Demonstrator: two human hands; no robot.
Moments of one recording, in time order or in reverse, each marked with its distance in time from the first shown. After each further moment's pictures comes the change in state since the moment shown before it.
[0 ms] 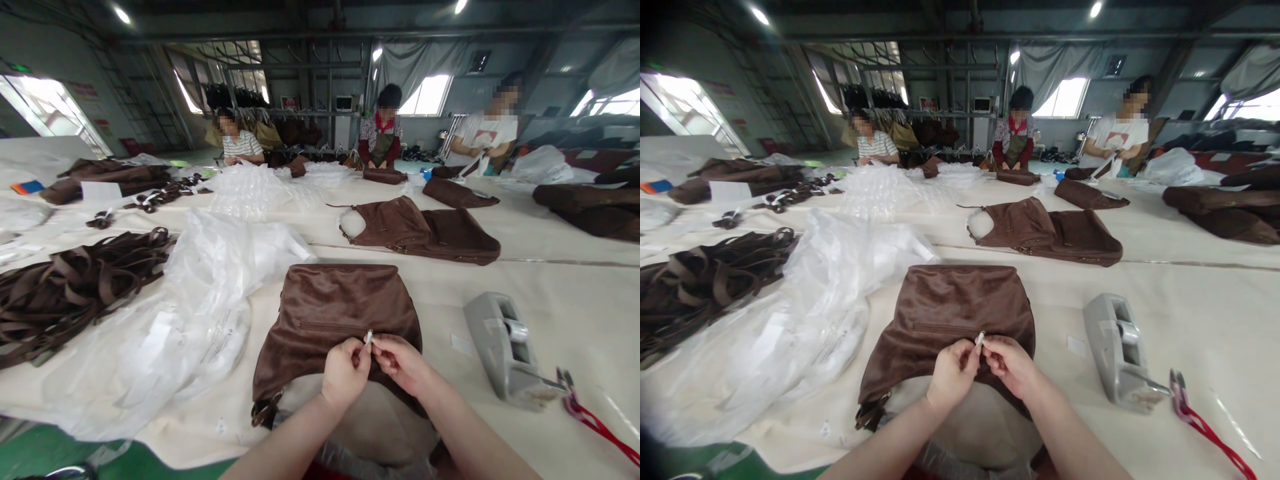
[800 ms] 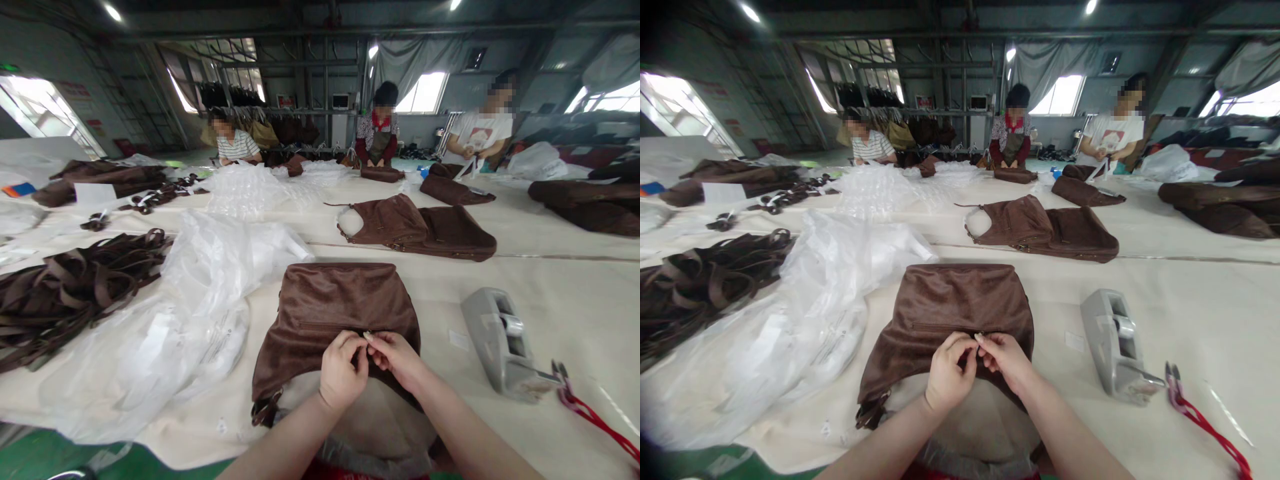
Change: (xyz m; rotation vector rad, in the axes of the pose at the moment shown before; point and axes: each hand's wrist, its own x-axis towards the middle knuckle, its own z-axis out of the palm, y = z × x) left_hand -0.005 0.007 -0.010 0.080 0.116 0.257; right_hand 0.003 0.005 0.003 -0.252 0.130 -0.061
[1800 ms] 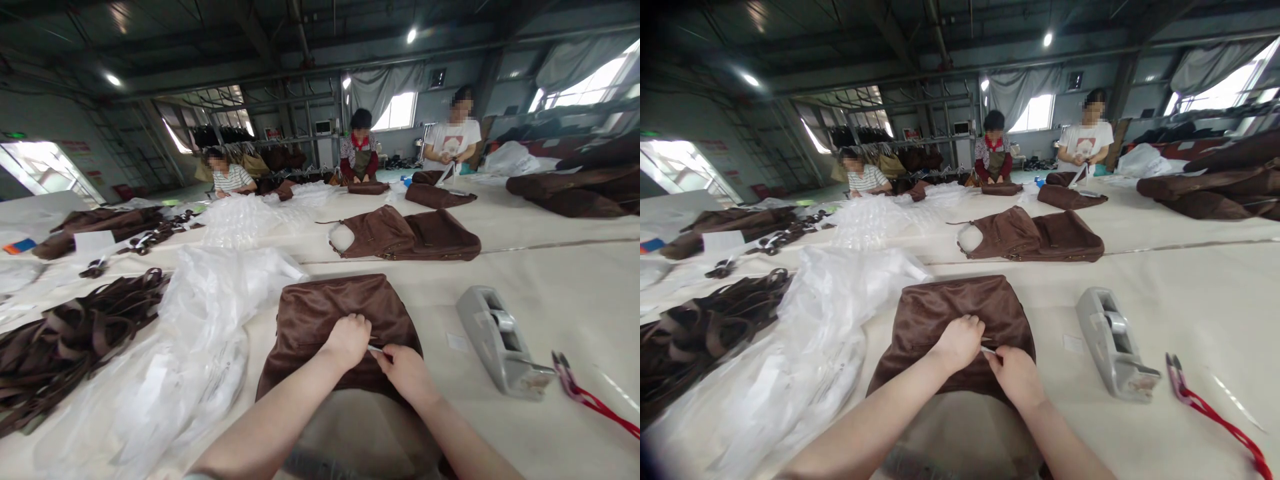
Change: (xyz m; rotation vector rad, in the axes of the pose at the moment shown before) left_hand 0.096 0.011 0.001 0.798 -0.622 0.349; right_hand -0.008 0.006 -0.012 -1.151 0.387 -0.285
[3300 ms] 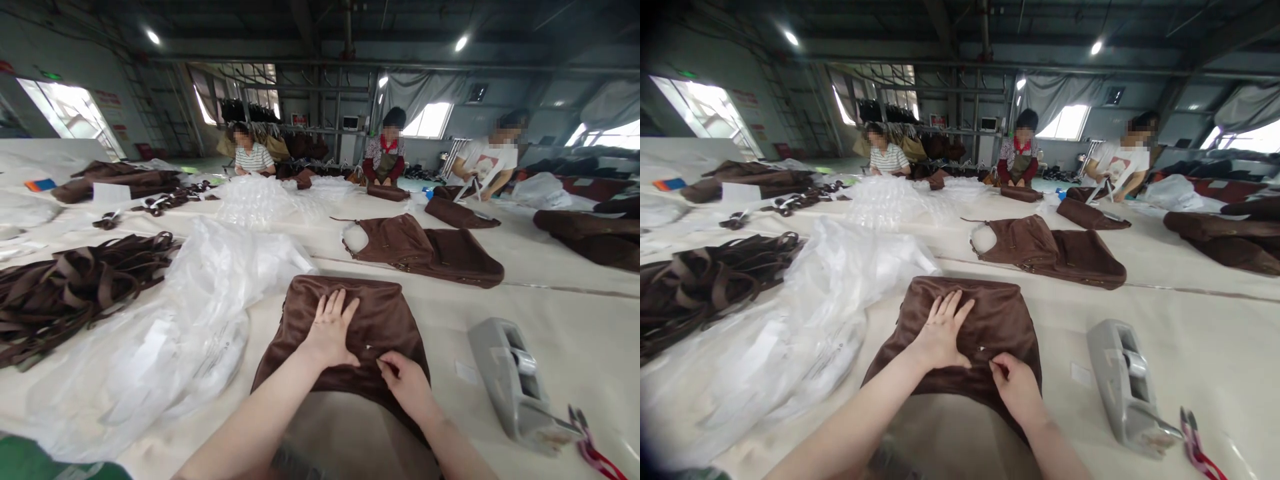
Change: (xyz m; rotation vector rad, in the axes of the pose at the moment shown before) left_hand -0.029 -0.049 0.013 -0.257 0.164 -0.217; right_hand 0.012 0.007 0.003 0.248 -0.041 -0.114
